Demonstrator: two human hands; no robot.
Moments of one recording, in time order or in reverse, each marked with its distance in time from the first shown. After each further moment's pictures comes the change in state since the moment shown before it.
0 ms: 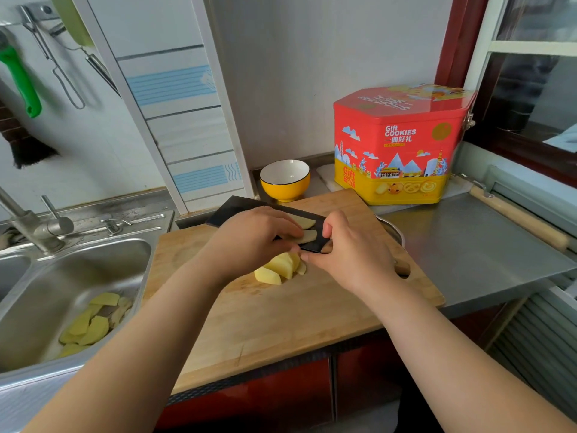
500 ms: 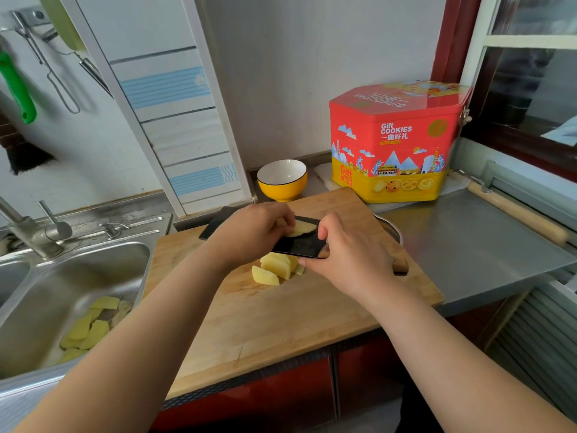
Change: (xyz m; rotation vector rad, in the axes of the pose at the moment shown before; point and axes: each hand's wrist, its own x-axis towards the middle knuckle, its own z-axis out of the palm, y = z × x) left_hand 0.018 -0.015 0.013 -0.013 -0.066 -0.172; right_hand -0.005 0.002 0.000 -0.005 -0.008 -0.062
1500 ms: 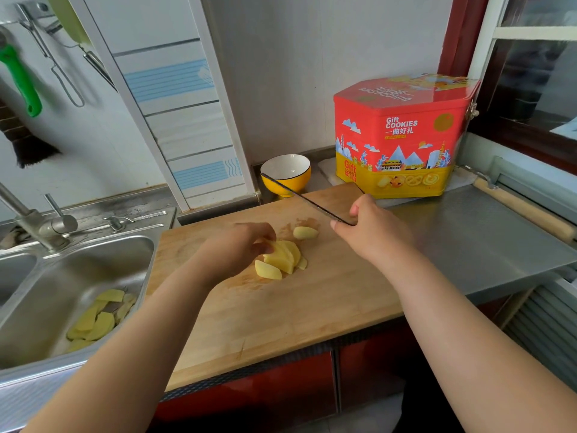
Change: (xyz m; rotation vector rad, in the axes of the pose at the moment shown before) left_hand -0.031 -0.025 0.016 0.040 -0.123 -0.194; right_hand 0.033 0.034 -0.005 0.073 -0.003 0.298
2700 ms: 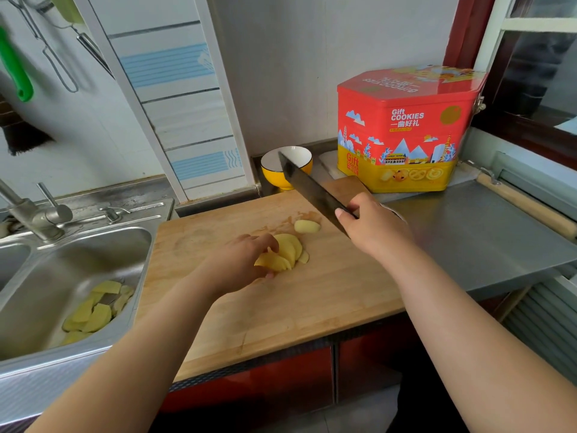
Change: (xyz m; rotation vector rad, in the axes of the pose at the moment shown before) left_hand -0.013 -0.003 0.027 -0.027 -0.159 -0.046; right_hand 0.007 -0.001 0.008 0.023 -0.058 0.016
